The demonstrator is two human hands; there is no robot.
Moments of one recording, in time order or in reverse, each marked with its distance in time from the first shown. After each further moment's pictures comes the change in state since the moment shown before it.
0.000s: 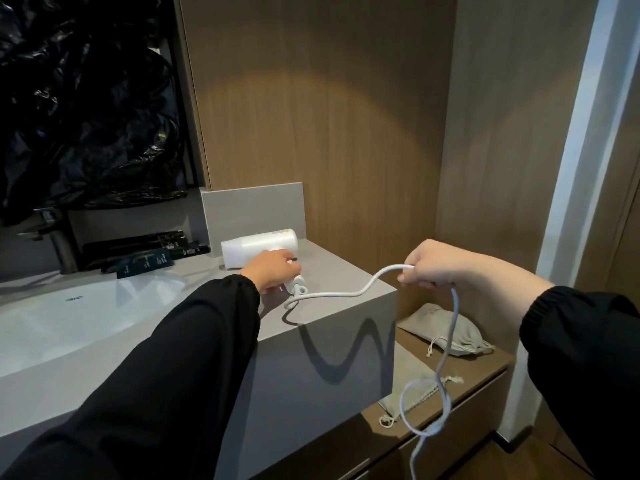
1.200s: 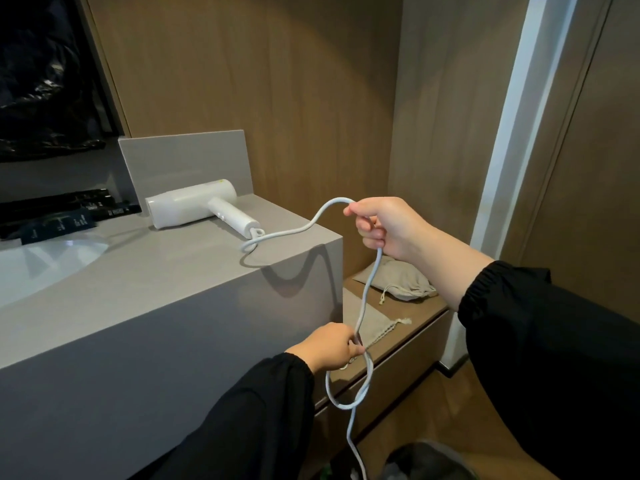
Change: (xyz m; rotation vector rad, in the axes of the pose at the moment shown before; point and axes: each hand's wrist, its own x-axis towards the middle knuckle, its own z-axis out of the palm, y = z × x) left_hand -0.092 0.058 0.220 0.101 -0.479 0.402; right_hand -0.017 0.025 0.034 1.025 0.141 -0.056
